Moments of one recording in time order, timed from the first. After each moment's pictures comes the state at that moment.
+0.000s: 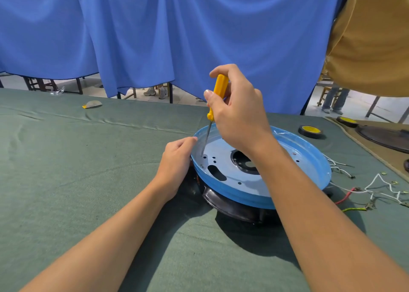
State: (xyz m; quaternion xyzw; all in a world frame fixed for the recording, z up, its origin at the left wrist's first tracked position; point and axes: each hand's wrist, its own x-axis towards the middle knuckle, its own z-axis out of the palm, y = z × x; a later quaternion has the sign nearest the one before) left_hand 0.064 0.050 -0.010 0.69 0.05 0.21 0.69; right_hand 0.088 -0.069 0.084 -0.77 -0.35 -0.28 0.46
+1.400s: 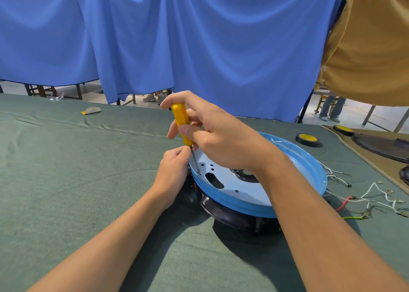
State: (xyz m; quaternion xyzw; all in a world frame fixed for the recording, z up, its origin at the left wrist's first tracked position) left_hand 0.070 0.055 -0.018 0.71 0.06 0.22 0.67; right_hand 0.061 -0.073 0.099 -0.77 -0.52 0.01 0.36
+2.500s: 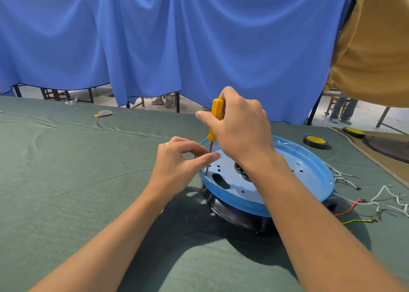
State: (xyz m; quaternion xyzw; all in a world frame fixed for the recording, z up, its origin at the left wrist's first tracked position) left_hand 0.038 0.057 0.008 0.81 -0.05 0.37 0.46; right_hand 0.079 -0.067 0.086 -0.85 -0.29 -0.33 0.30
